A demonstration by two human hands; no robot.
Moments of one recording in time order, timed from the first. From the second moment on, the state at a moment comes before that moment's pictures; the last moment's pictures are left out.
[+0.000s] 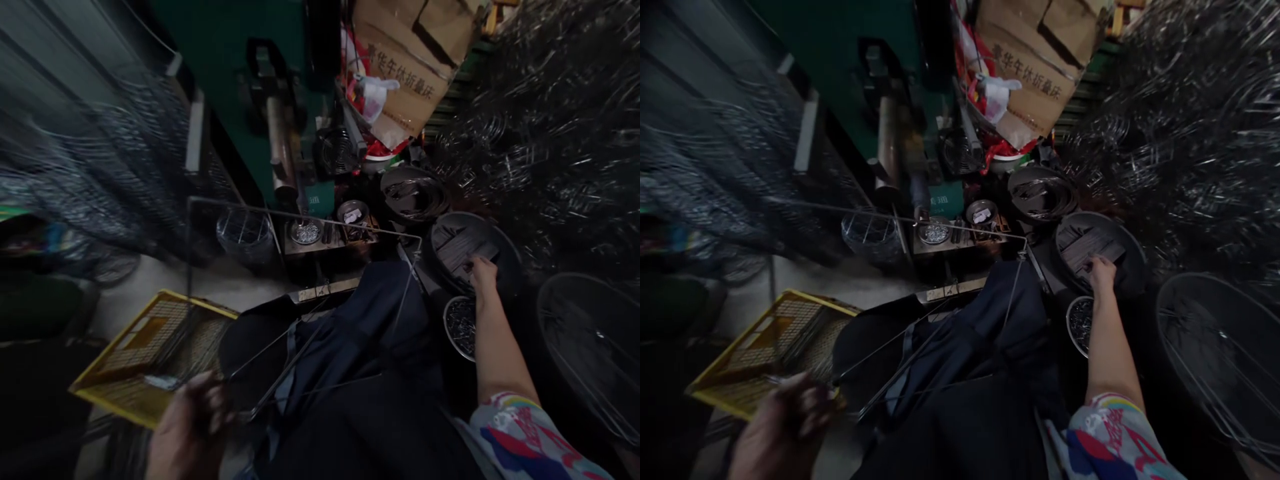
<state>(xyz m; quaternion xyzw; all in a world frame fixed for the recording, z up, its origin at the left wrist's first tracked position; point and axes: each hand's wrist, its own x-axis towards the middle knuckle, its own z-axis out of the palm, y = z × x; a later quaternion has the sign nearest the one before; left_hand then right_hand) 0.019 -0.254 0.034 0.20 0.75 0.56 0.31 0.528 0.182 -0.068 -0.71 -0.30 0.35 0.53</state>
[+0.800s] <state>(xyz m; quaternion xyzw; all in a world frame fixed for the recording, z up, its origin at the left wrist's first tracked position) 0.035 -0.268 -0.006 0.05 0.57 0.58 0.57 0.432 0.137 -0.004 -0.57 -0.63 0.38 0.36</state>
